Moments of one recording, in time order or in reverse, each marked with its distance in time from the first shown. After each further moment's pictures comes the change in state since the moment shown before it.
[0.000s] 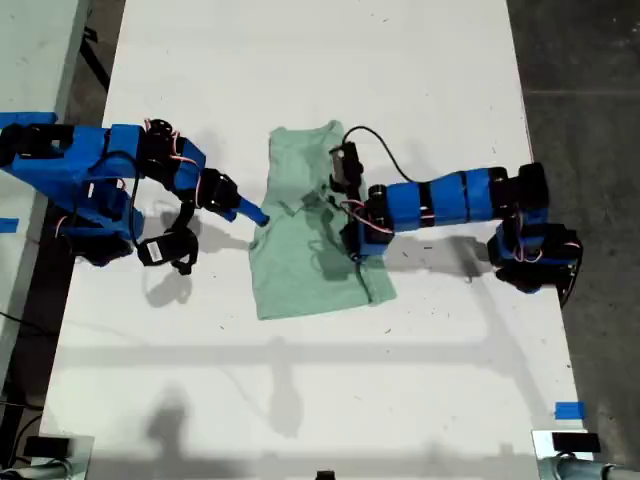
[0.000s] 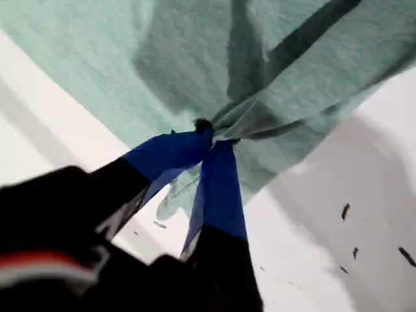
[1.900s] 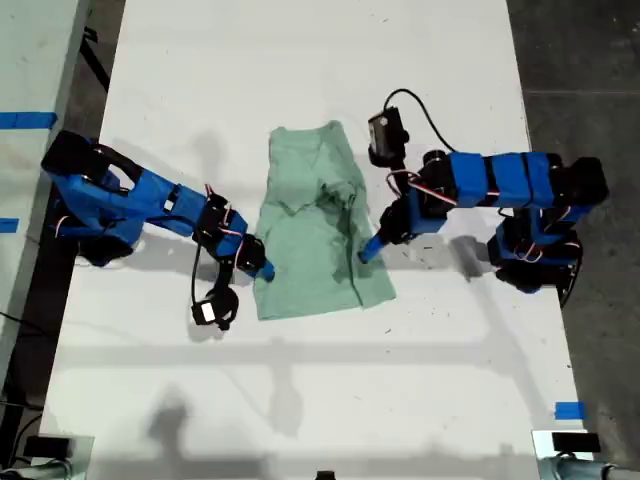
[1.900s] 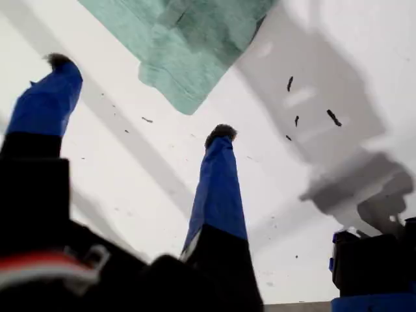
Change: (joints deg) arm 0 14.0 -34.6 -3.3 -25.4 -16.5; arm 1 -0.6 31.3 11.3 20.6 -4.0
